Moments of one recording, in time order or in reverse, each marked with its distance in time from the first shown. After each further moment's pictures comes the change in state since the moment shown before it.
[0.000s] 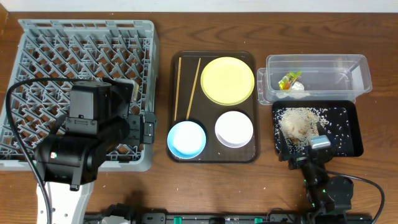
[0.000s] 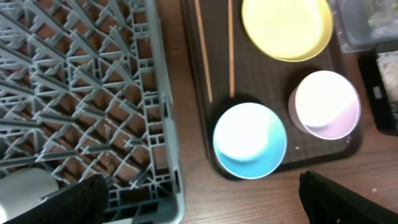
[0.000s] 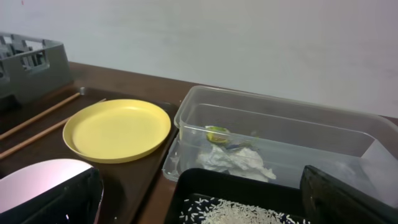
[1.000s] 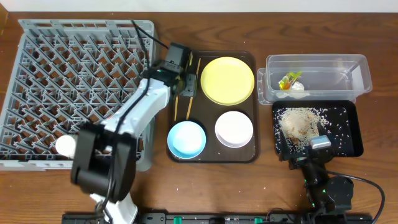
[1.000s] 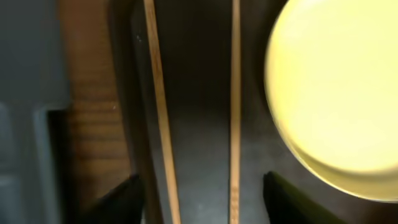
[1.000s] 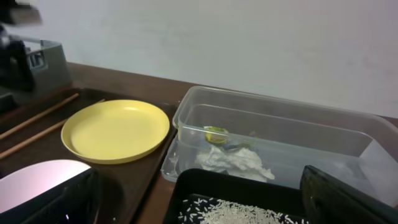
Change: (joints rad) left arm -0.217 0.787 0.007 0.676 -0.171 -0.163; right arm -0.001 -0.002 0.000 0.000 0.004 0.000
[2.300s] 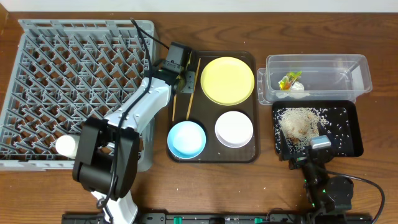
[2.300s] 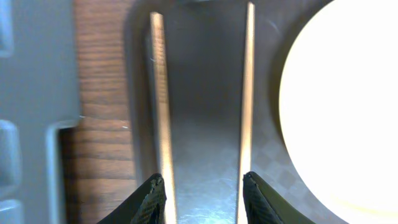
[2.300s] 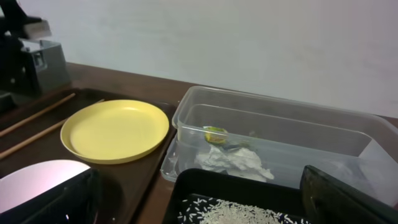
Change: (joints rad) left arm 0.008 0.059 0.001 0.080 -0.038 -0.028; right arm 0.000 0.000 0.000 0.000 0.002 0.000
